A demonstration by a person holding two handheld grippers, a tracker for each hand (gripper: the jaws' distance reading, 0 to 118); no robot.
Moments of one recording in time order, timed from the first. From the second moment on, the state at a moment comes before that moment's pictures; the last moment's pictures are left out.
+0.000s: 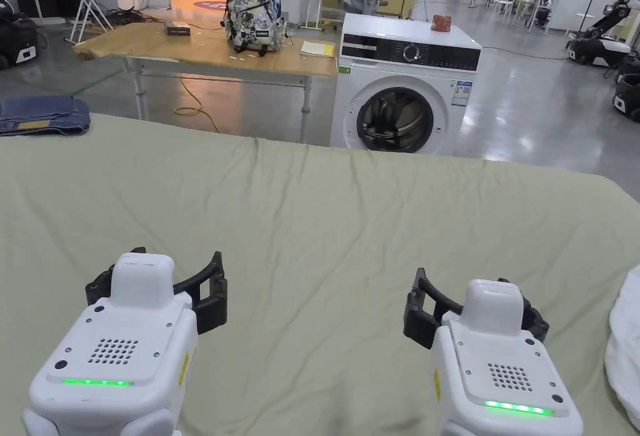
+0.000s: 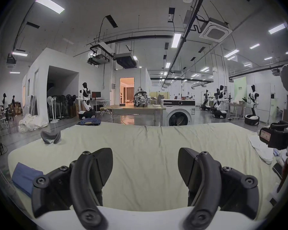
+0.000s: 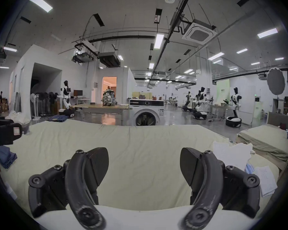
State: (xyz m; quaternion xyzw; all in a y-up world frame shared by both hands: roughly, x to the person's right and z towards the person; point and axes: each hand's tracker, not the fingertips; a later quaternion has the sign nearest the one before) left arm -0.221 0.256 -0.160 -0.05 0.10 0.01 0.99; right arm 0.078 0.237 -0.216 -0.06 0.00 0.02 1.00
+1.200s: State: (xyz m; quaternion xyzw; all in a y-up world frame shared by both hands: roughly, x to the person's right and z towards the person) left arm -0.228 0.255 -0.164 -0.06 0.07 0.00 1.00; right arm 0.074 0.254 -0.231 -0.14 -0.02 -0.05 0.99
